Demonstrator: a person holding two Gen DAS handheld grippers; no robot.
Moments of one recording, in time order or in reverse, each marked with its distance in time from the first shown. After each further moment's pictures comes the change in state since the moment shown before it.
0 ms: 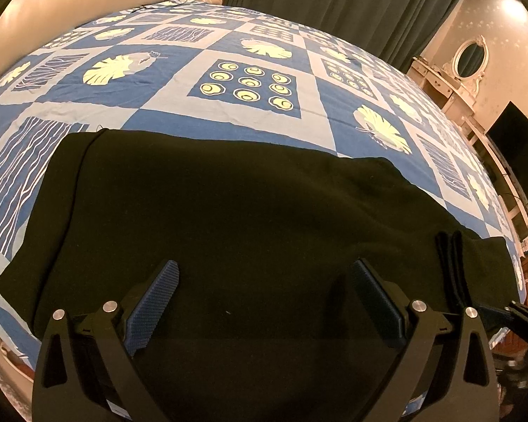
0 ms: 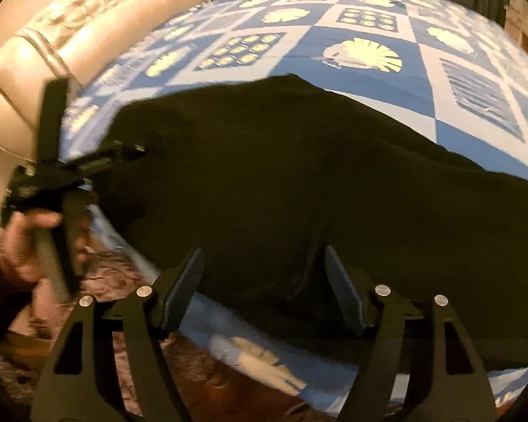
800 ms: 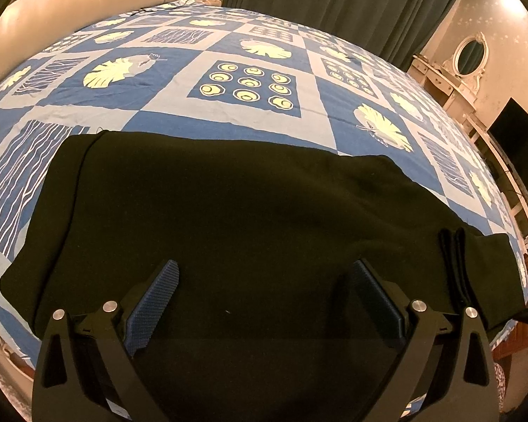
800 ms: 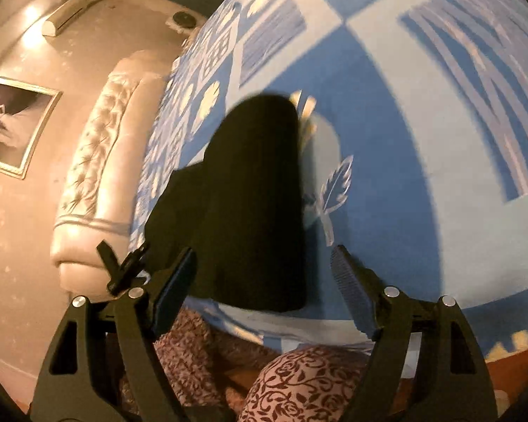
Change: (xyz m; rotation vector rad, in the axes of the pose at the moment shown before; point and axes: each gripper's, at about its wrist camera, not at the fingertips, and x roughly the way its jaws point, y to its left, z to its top) left arm 0.000 -0.004 -0.002 0.018 0.001 0.022; right arm -0.092 -0.278 -0.102 0.631 -0.109 0.378
